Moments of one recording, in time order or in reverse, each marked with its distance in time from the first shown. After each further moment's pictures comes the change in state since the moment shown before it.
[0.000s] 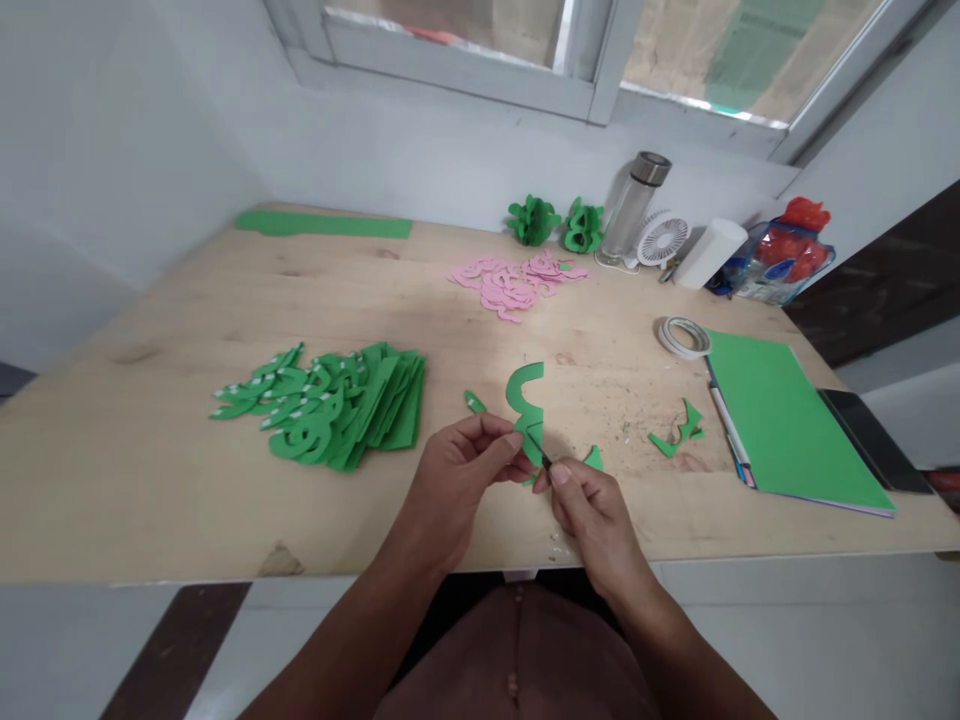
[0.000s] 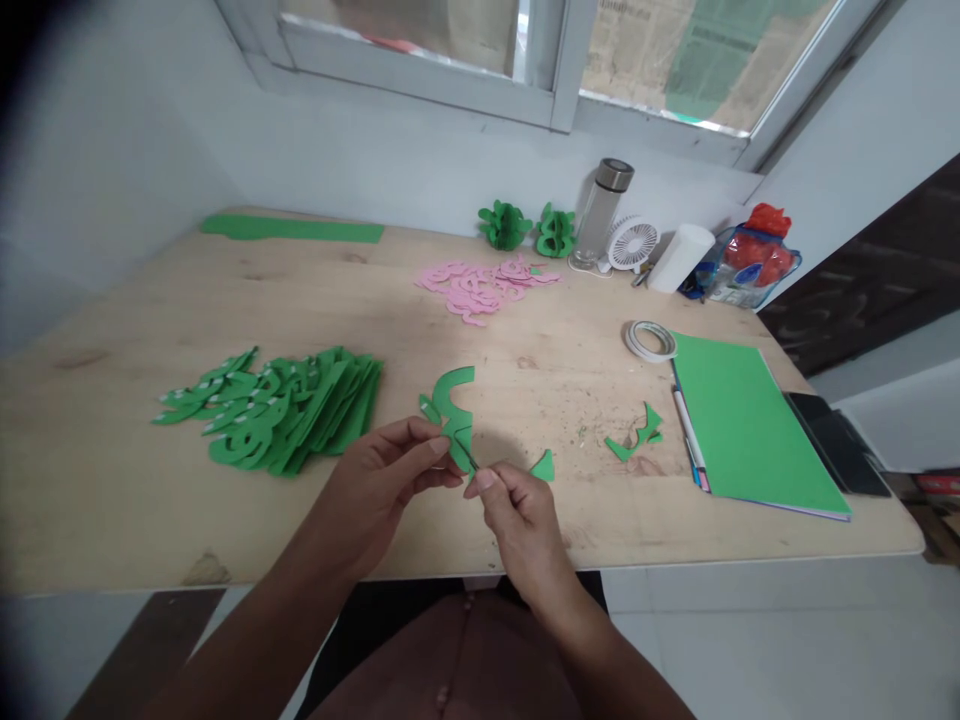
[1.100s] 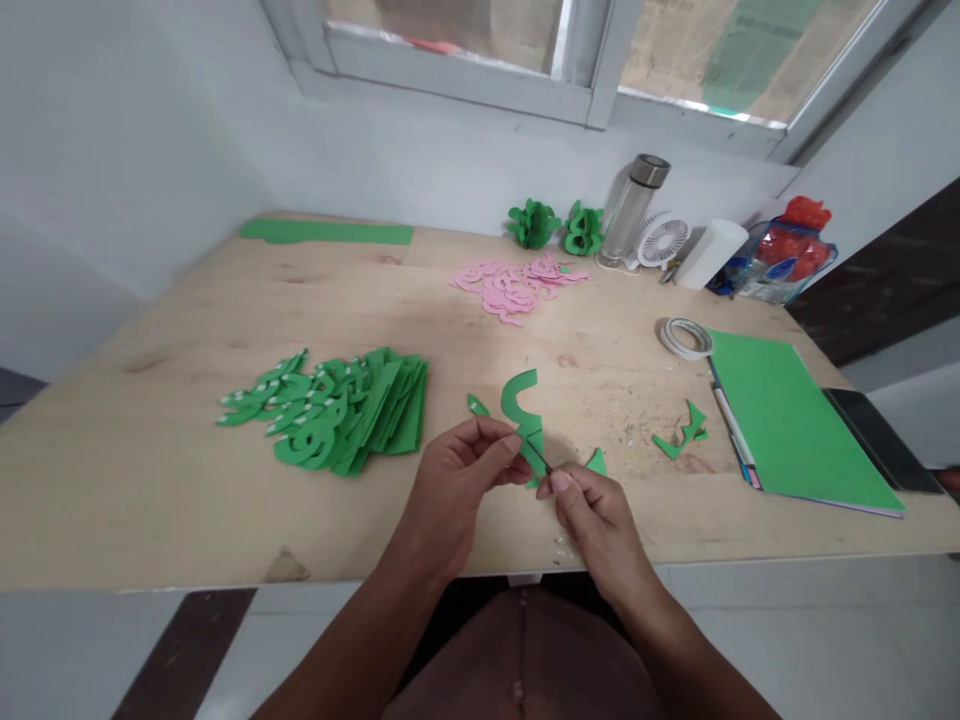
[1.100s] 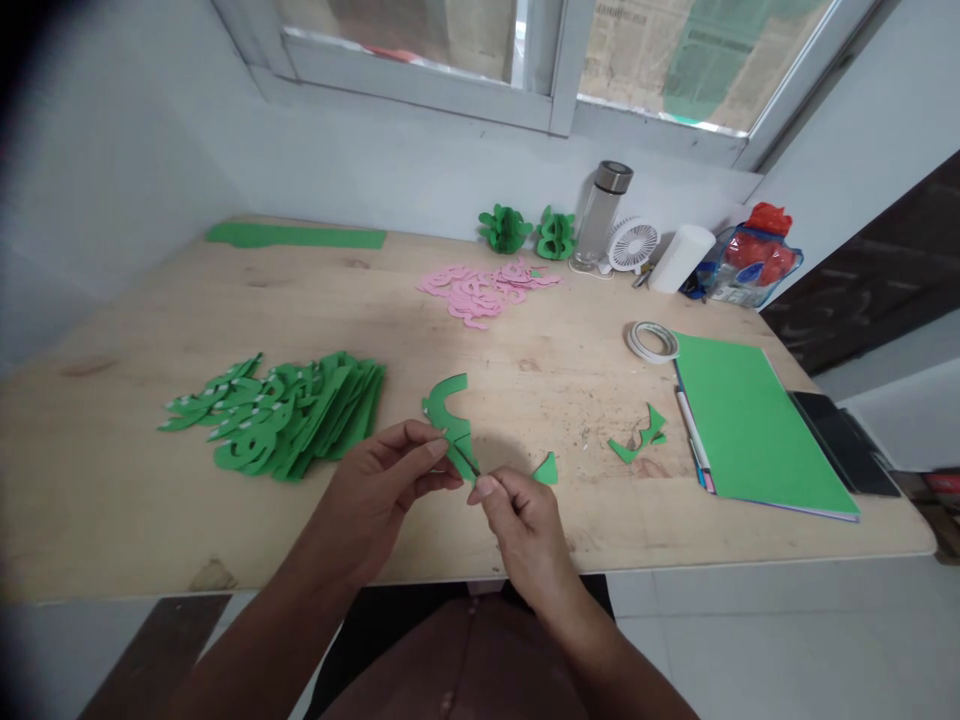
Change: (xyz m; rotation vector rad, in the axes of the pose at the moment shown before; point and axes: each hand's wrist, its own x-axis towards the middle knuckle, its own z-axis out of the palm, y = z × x) left_hand -0.001 -0.001 -0.002 -0.026 0.053 0.023; right_hand -0.001 0.002 -0.001 -0.094 -0.010 -0.011
